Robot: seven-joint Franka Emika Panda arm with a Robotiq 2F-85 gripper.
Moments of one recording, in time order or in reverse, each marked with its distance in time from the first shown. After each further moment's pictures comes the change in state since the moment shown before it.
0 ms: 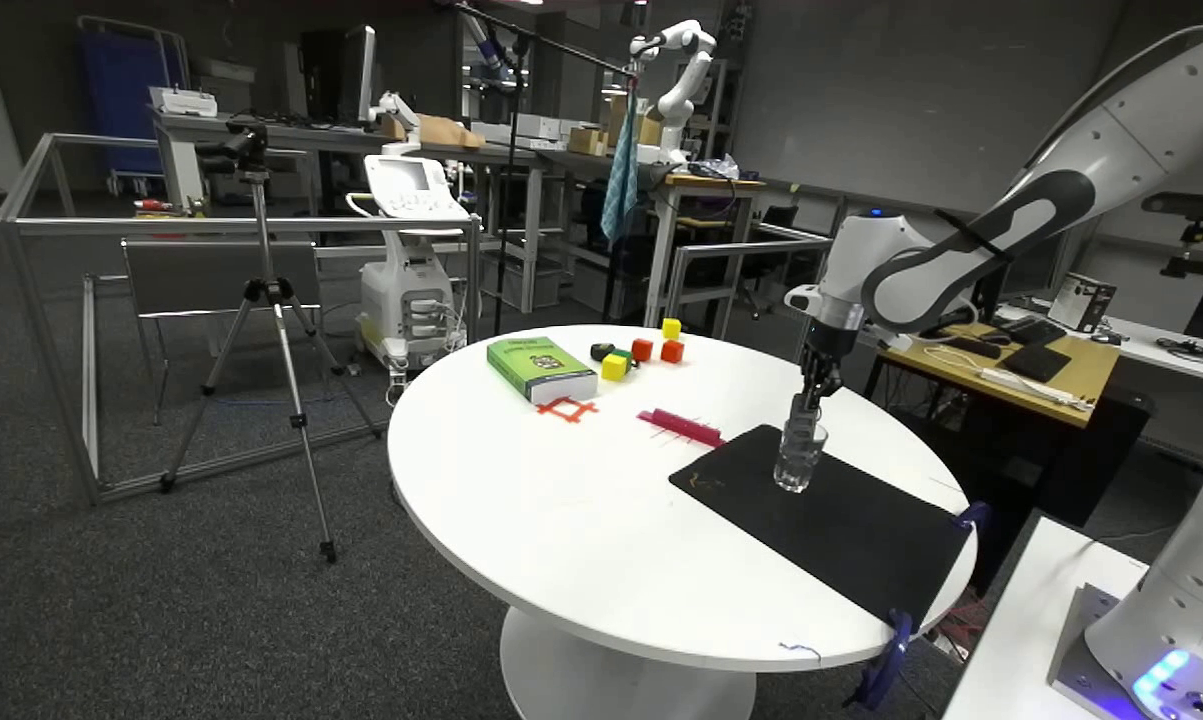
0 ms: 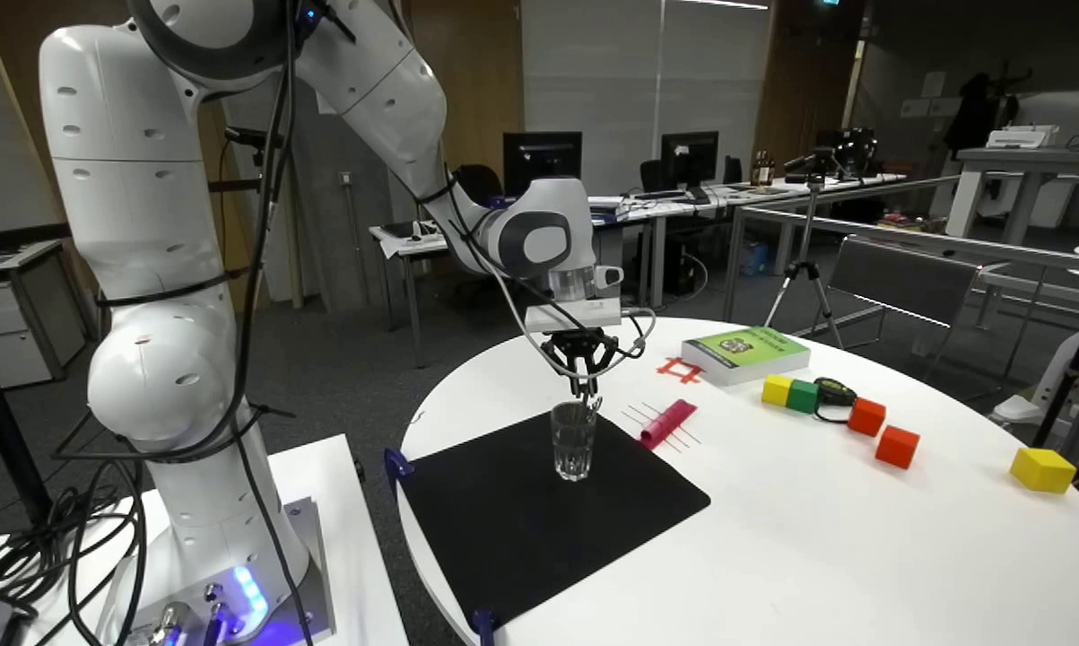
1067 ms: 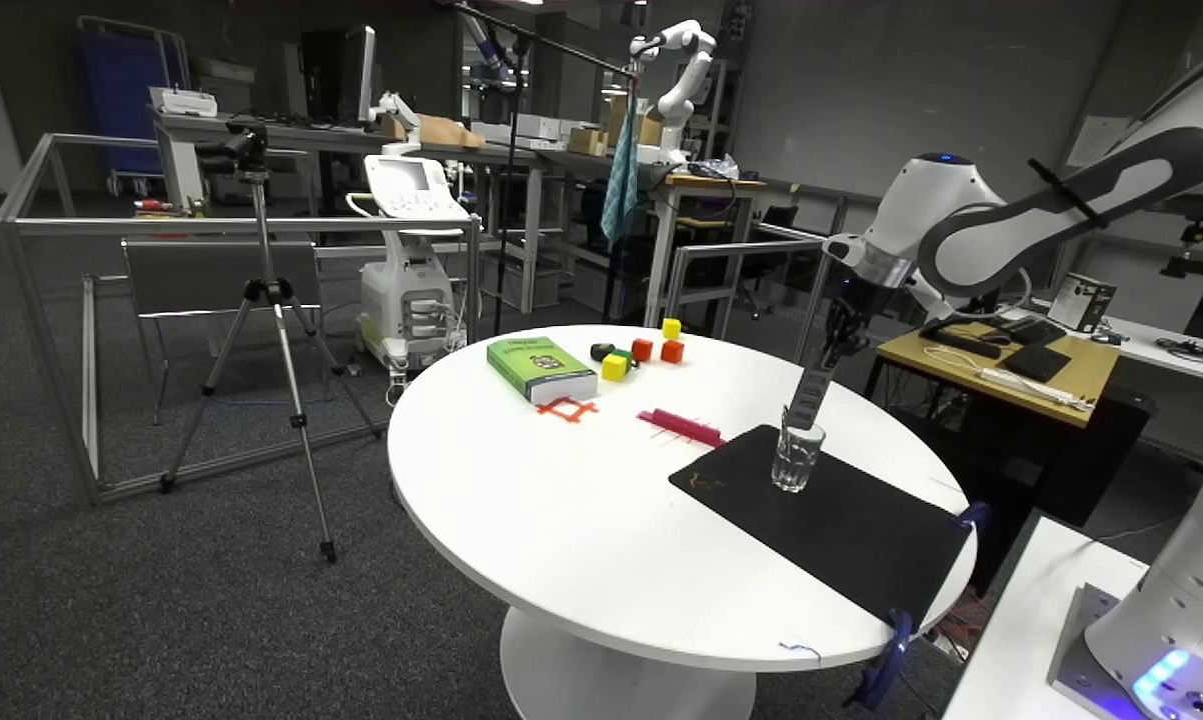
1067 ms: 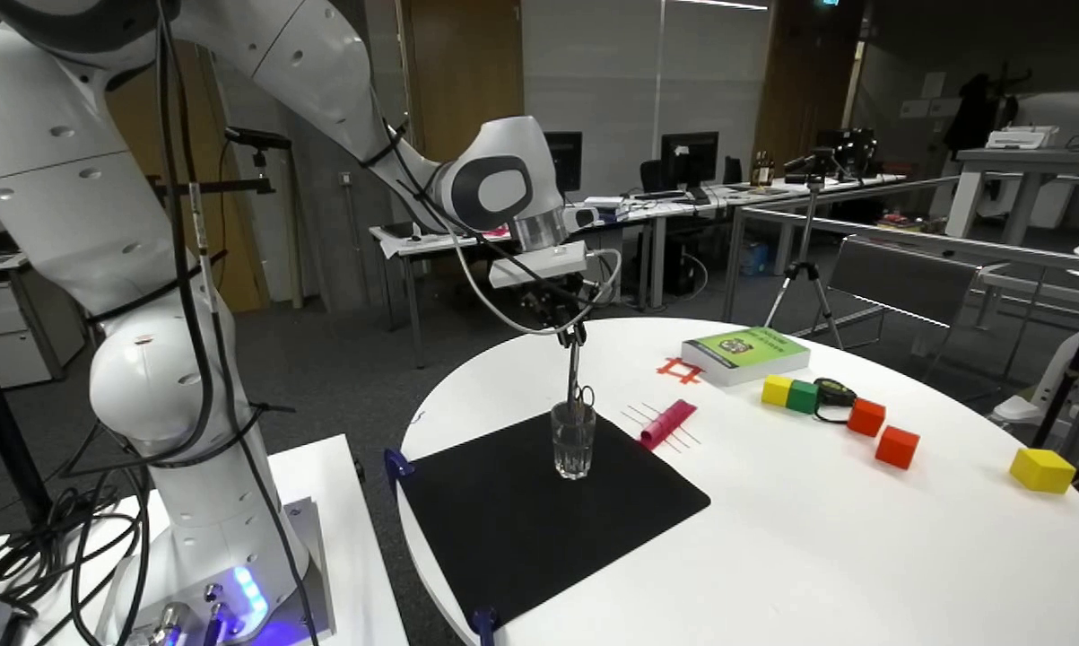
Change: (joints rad) arm 0.017 -0.285 0.010 -0.122 0.000 -0.002 0.108
